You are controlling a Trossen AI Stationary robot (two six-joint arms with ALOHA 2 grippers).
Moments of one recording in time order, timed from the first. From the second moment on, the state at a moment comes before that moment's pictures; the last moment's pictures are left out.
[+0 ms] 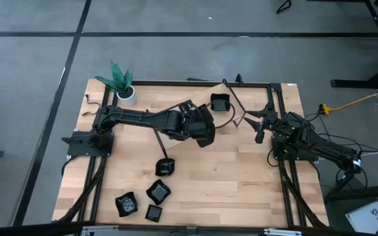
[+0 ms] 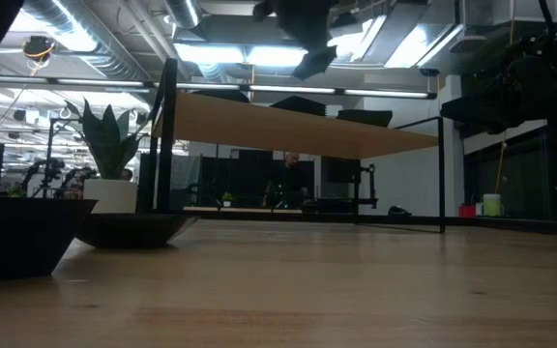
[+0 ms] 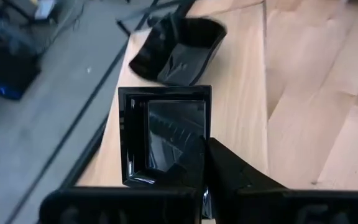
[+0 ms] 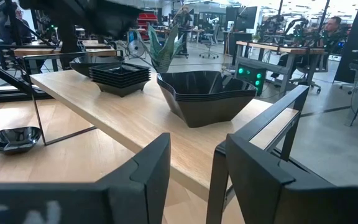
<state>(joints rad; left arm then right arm) -0.11 2.01 2.05 -1.04 -0.71 -0.37 -0.40 0.00 0.03 -0.03 0.01 -0.06</state>
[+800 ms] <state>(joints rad) -0.05 2.02 2.01 -1.17 -0.63 -0.67 -0.40 0.00 0.03 -0.03 0.01 -0.06</state>
